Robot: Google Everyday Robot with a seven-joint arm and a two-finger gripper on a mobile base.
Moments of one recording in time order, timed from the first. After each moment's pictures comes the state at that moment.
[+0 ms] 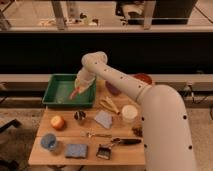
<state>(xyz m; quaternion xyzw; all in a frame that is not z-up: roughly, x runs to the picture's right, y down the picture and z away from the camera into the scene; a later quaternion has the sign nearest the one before) -0.161 -0.016 0.856 -0.16 -0.31 -0.28 0.89</state>
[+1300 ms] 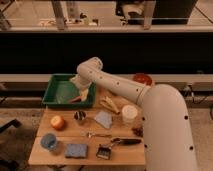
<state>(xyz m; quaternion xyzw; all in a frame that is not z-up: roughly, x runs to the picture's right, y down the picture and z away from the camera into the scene) -0.170 -0.003 0.884 -0.14 -0.25 -0.24 0.93</state>
